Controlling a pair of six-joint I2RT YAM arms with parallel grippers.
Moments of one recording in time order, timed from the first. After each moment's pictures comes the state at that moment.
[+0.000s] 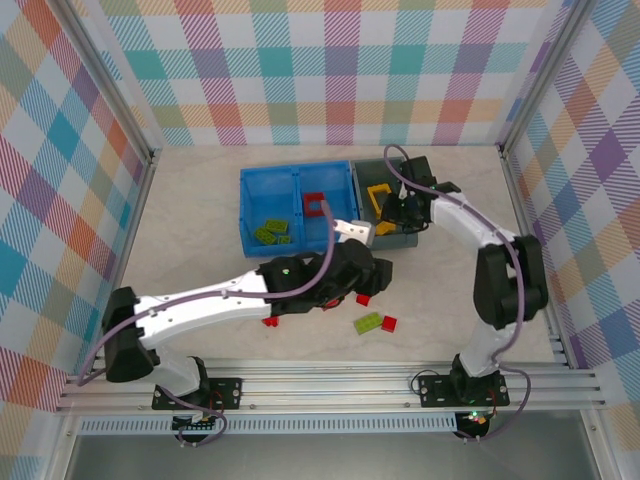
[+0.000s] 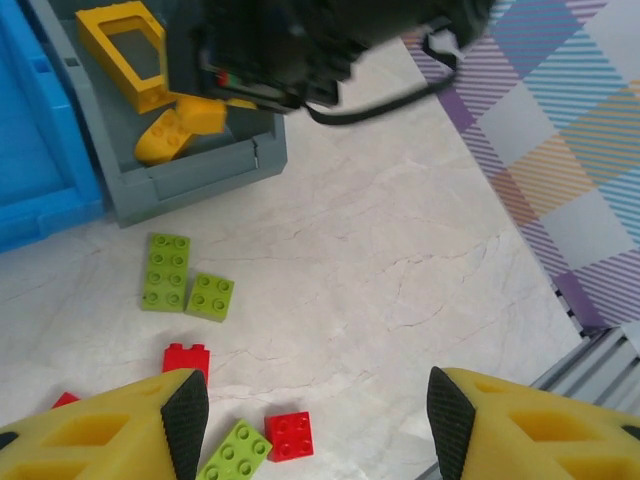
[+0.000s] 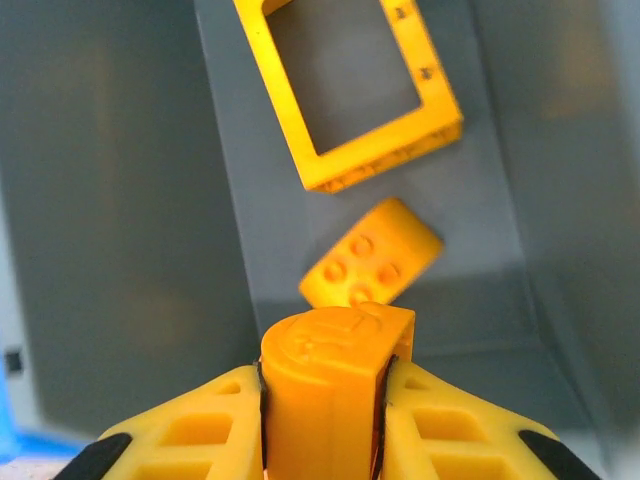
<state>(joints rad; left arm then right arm) -1.22 1.52 1.37 -0.49 -0.37 -0.74 0.29 1.80 1.36 -0.61 -0.15 0.46</state>
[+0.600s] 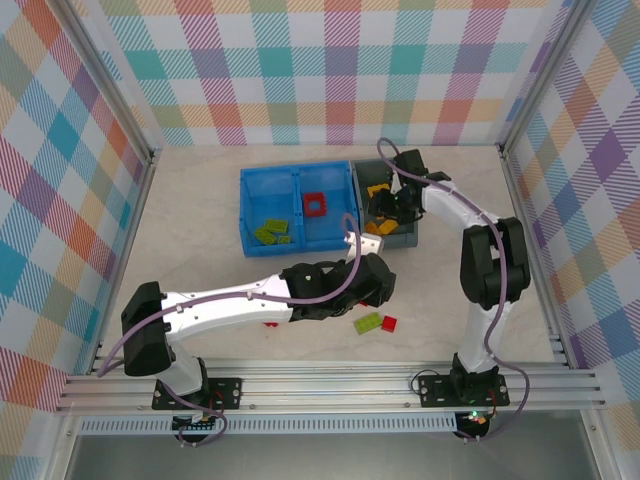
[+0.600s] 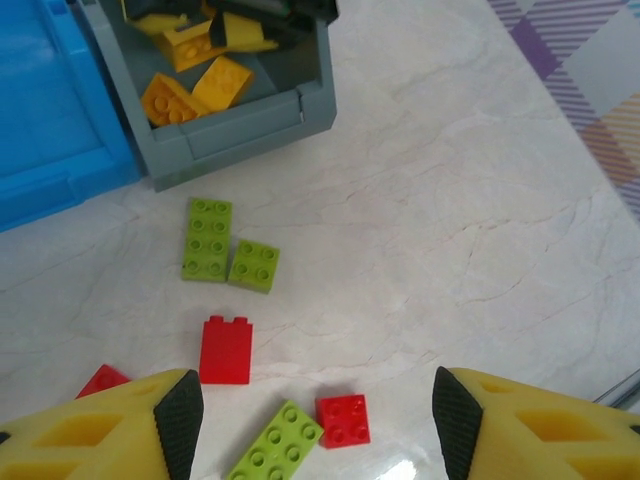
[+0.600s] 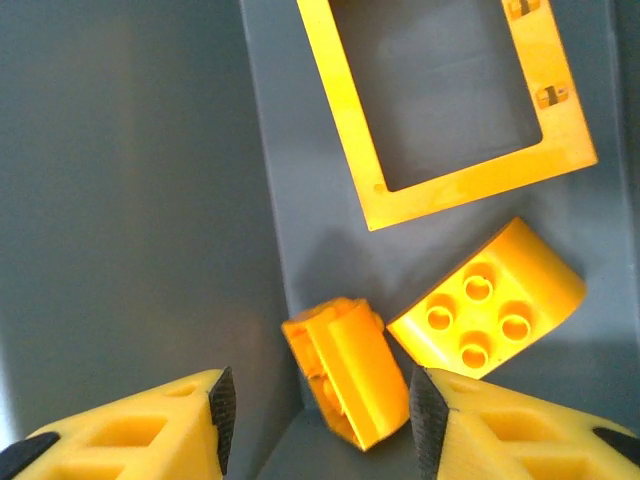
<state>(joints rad) -1.25 1.60 1.37 -0.57 -0.44 -0.74 0.28 1.91 1.49 -0.66 -0.24 0.43</state>
